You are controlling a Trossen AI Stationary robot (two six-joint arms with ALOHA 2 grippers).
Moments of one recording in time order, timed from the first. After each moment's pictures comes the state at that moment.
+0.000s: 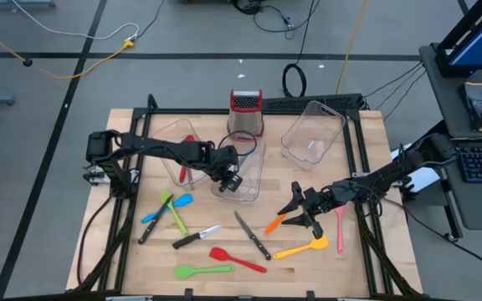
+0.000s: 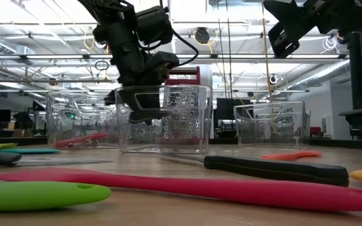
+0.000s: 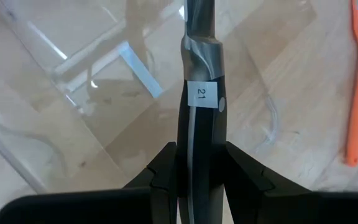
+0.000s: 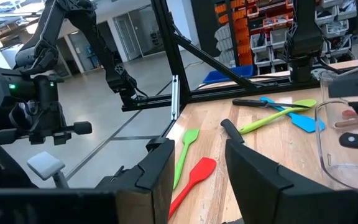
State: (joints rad) left arm 0.13 1.73 1.13 -0.50 0.10 -0.79; right arm 0.37 1.20 0.34 0.84 0.00 0.30
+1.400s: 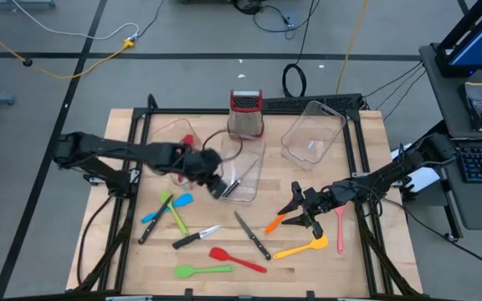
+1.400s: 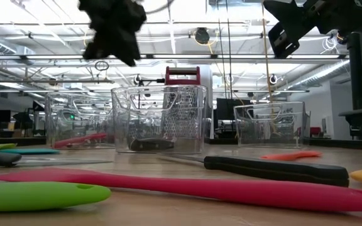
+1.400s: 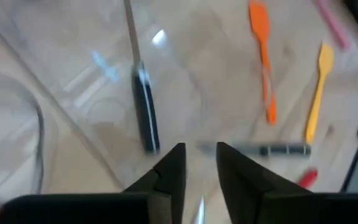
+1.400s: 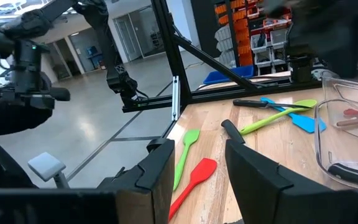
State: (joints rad) left arm -0.05 1.43 1.14 -0.65 -0.01 -0.82; right arm 0.37 1.20 0.34 0.84 0.00 0.30
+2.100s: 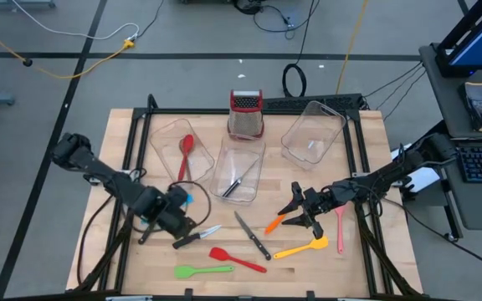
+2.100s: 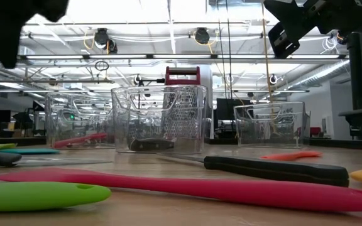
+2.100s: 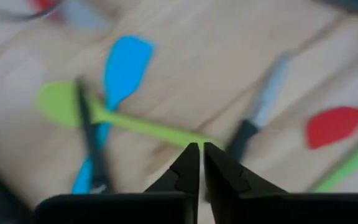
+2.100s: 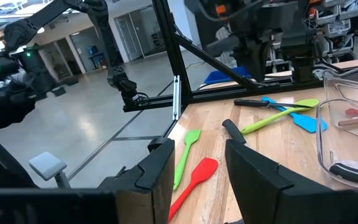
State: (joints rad) left arm -0.56 1.43 1.14 -1.20 -0.16 -1.49; right arm 0.38 1.20 0.34 0.84 0.00 0.30
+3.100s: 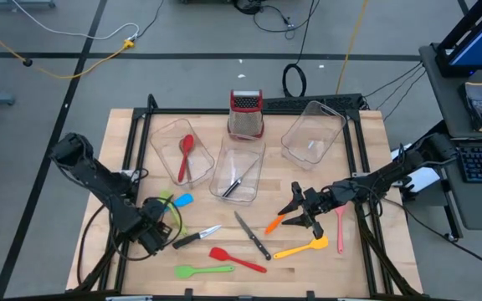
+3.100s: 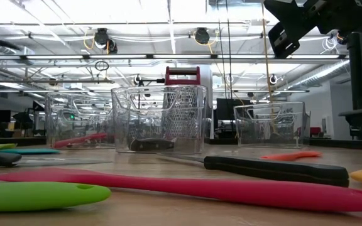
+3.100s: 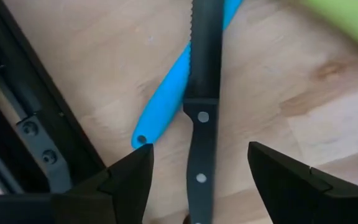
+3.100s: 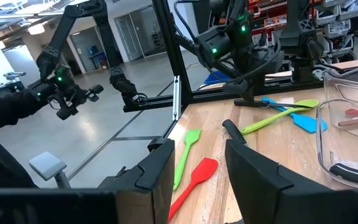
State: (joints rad) left arm -0.83 1.43 0.74 -1.05 0.04 -1.93; right arm 0.38 1.20 0.34 0.84 0.00 0.30
